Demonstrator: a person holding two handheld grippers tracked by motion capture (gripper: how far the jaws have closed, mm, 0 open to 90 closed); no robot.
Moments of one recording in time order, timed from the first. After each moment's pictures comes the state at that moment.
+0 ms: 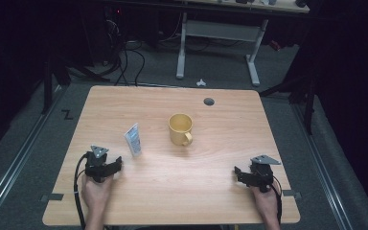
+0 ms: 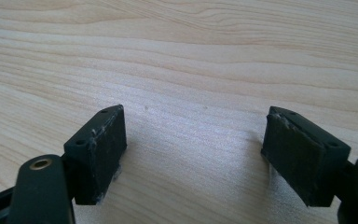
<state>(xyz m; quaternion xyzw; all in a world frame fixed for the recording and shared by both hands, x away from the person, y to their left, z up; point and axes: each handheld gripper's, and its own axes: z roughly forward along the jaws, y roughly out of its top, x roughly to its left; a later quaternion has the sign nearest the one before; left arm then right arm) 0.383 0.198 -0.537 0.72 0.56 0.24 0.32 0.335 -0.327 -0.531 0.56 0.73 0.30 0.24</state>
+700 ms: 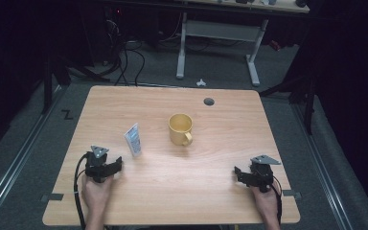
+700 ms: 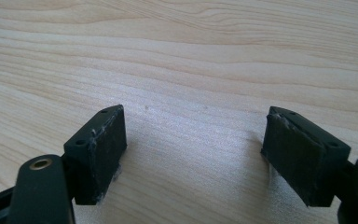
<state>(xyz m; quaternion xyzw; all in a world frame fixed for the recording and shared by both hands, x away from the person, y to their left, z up) 0.383 0.198 -0.537 0.72 0.56 0.24 0.32 0.335 -0.327 -0.531 0.56 0.73 0.30 0.24</state>
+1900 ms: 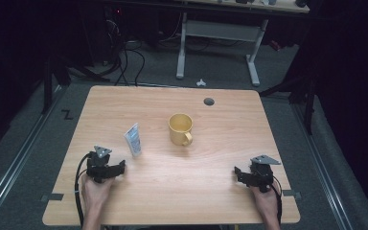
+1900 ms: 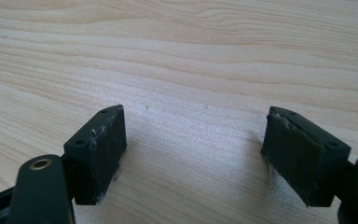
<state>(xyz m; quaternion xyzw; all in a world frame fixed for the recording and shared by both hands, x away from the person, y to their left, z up) 0.377 0.192 -0.528 0.74 0.55 0.22 0.32 0.335 -0.327 -0.531 0.56 0.73 0.30 0.24</state>
